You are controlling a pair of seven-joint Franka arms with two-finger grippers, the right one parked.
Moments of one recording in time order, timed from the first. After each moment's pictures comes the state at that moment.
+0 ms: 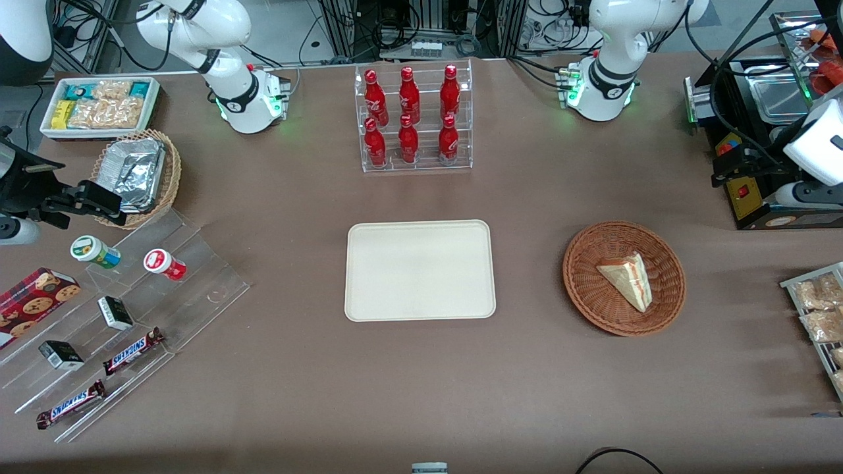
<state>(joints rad) 0.04 0.02 -0.06 -1.55 0.01 1.46 0.06</state>
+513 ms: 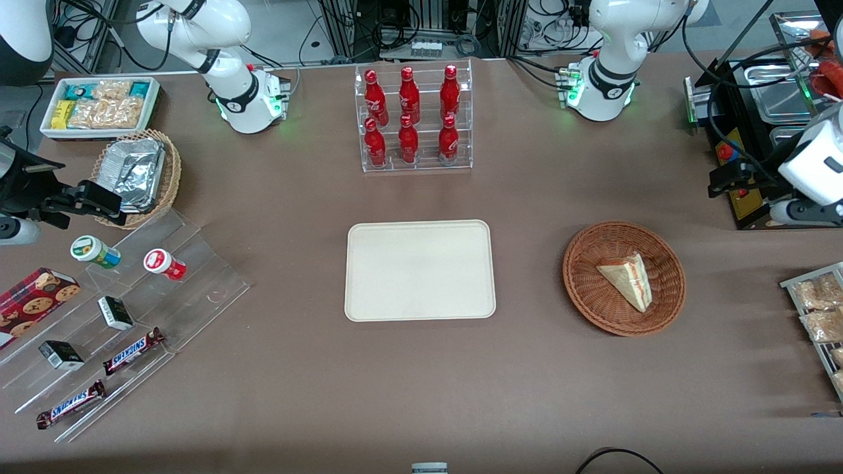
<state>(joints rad) 0.04 0.08 -0.06 -1.54 0.01 1.46 0.02</state>
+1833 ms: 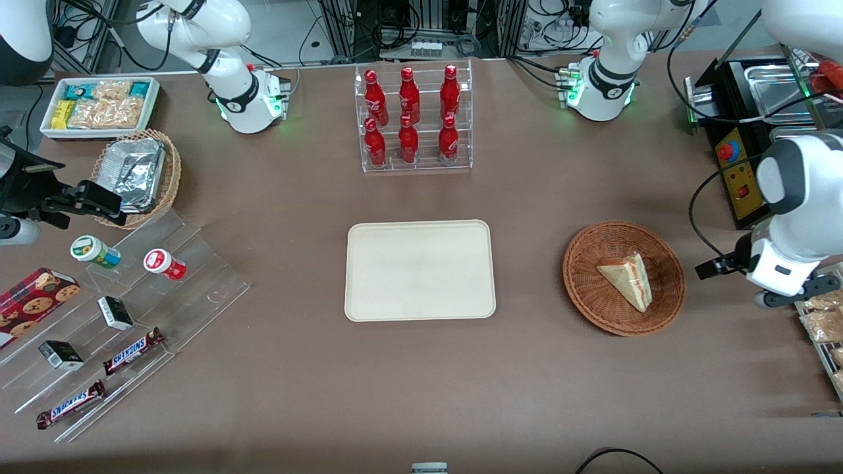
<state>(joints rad) 0.09 0.25 0.01 -1.90 0.10 2.10 -0.24</state>
